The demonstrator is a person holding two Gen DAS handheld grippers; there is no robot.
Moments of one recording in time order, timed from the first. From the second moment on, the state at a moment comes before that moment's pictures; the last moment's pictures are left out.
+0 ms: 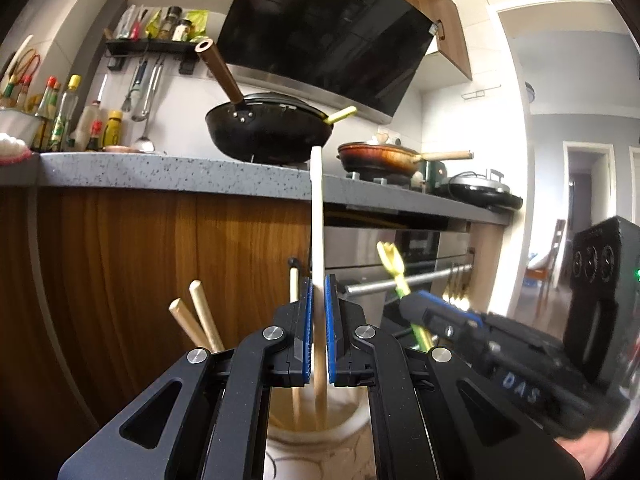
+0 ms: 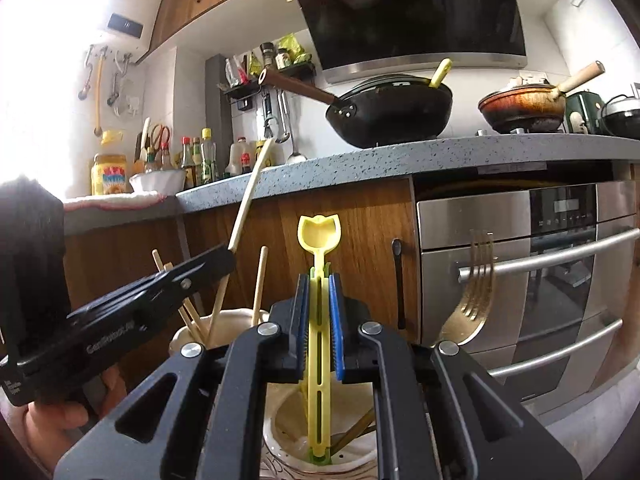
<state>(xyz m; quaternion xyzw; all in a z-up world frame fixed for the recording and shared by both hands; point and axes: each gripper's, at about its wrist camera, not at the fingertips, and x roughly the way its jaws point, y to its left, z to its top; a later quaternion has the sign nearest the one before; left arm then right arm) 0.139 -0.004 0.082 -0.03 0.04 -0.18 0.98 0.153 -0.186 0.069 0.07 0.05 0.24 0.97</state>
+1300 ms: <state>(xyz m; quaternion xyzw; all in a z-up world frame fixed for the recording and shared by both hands) 0.091 0.009 0.057 -0.01 0.09 -0.18 0.98 0.098 -0.196 0.054 0.06 0.09 0.22 0.97</state>
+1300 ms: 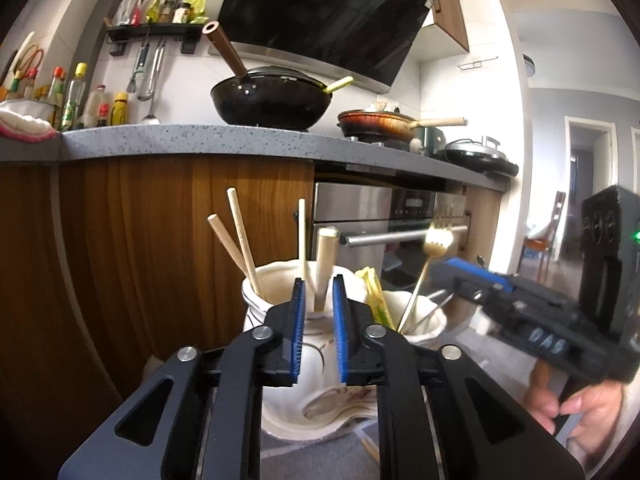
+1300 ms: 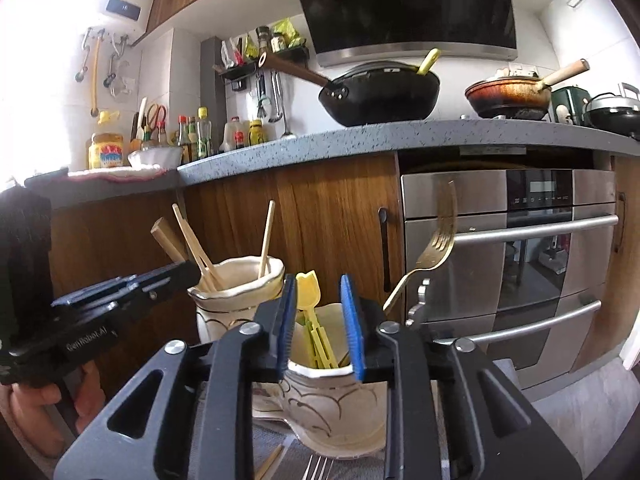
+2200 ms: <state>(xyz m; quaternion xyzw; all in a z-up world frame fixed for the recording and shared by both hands) 0.002 0.022 0.021 0.00 0.13 -0.11 0.99 0.021 -0.225 0.014 0.04 0.16 0.17 0.97</state>
